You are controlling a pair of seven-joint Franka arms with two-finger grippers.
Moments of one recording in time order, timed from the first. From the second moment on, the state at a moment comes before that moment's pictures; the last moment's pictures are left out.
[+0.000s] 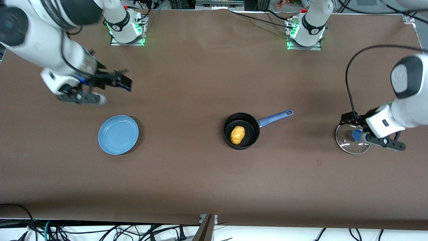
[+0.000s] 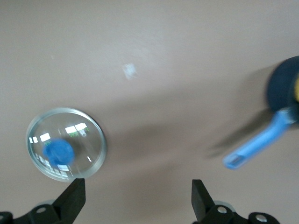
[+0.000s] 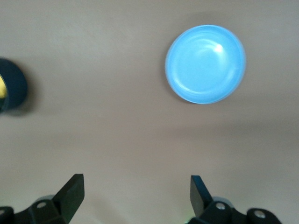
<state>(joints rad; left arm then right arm) 0.03 0.29 -0.05 -1.55 -0.05 1.72 0.19 0.39 0.07 -0.13 -1.60 0.10 1.56 0.29</state>
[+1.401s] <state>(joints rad) 0.03 0.18 -0.08 -1.43 -0.05 1.39 -0.05 0.14 -0.02 0.00 -1.60 -0.07 1.50 -0.01</state>
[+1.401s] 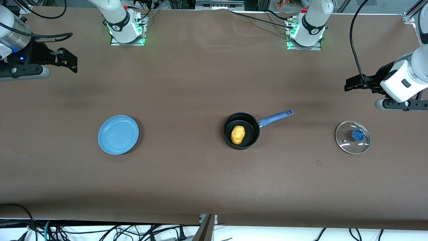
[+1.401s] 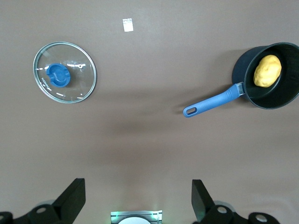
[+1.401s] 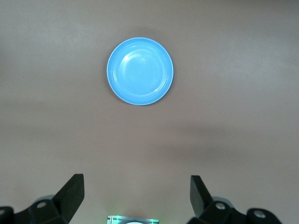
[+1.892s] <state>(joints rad) 0.02 0.19 -0.08 -1.39 -0.05 1.39 -0.05 0.14 -0.01 0.00 -1.58 -0.07 1.50 -0.01</state>
